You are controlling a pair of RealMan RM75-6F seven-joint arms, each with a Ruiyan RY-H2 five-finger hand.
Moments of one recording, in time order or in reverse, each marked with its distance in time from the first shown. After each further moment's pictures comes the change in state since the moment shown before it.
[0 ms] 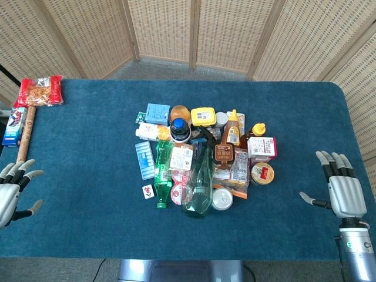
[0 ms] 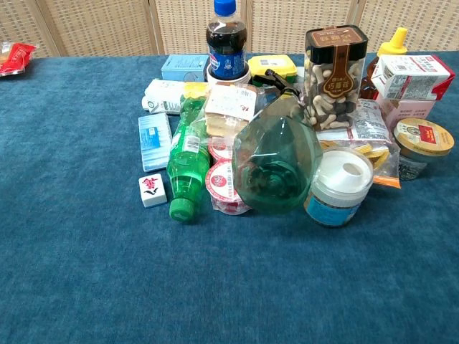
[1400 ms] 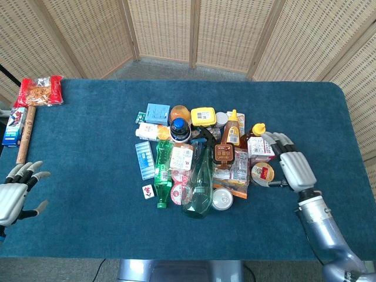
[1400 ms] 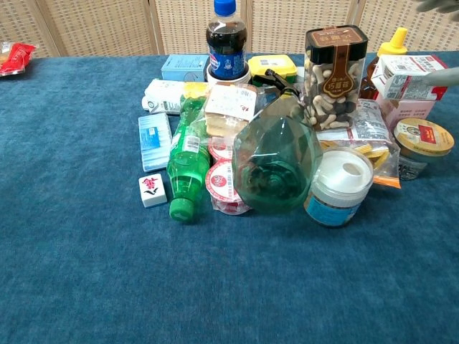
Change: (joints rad) left arm -0.031 -0.008 0.009 0.022 -0.007 -0.063 0.001; right arm 0.248 -0.044 0.093 -0.069 -0.013 -0.258 0.205
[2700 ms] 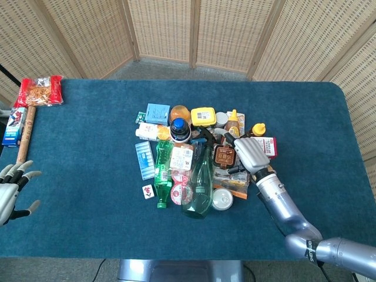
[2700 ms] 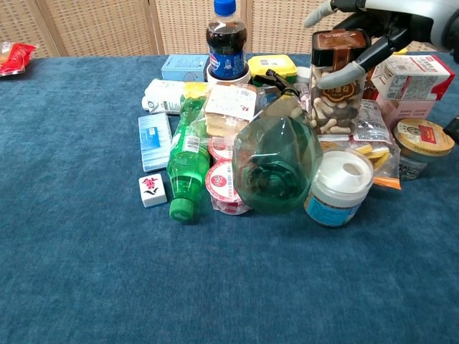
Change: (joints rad) left arm 0.016 -0.001 0.000 0.049 -0.014 0.015 -0.050; right arm 0.252 -0.163 0.075 0.051 0.220 -0.165 -0.118
